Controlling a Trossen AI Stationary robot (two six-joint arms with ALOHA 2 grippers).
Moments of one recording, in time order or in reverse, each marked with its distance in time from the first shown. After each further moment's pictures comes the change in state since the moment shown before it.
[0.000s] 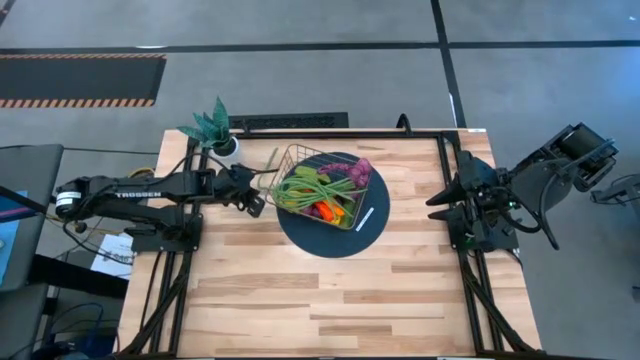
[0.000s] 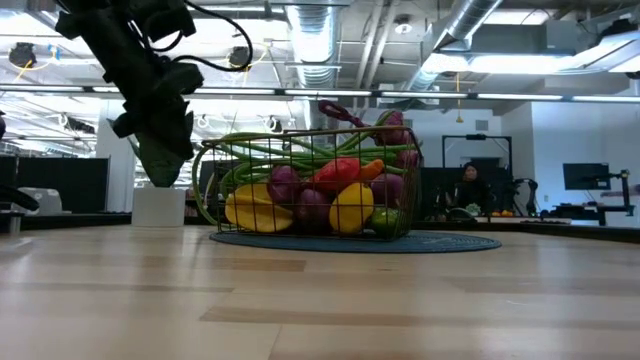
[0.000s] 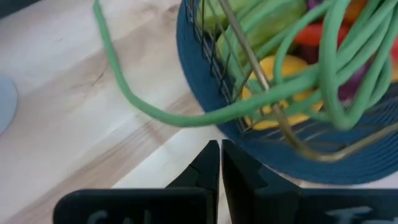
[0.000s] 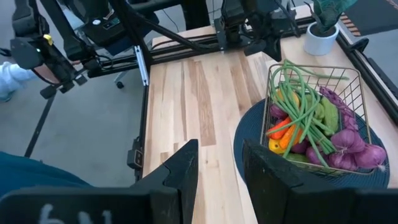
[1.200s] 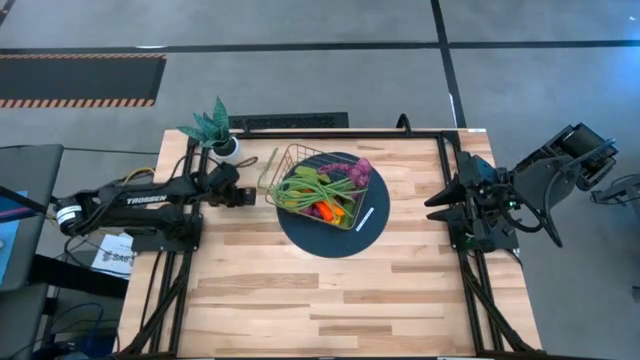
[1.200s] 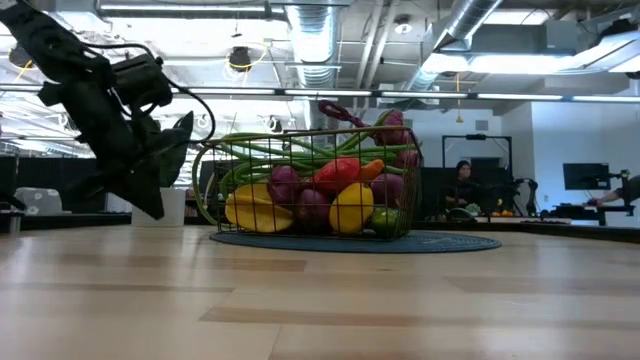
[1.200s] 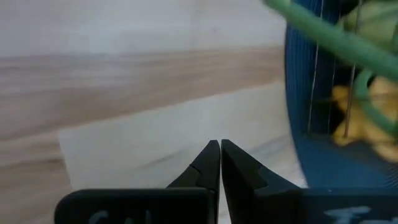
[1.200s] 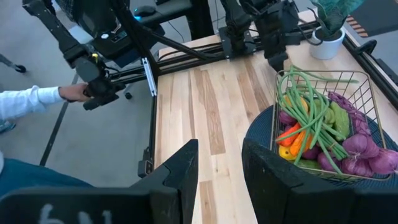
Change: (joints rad) left arm 0.328 -0.007 -0.326 0.286 0.337 -0.332; right arm 0.000 0.000 0.000 0.051 0.000 0.025
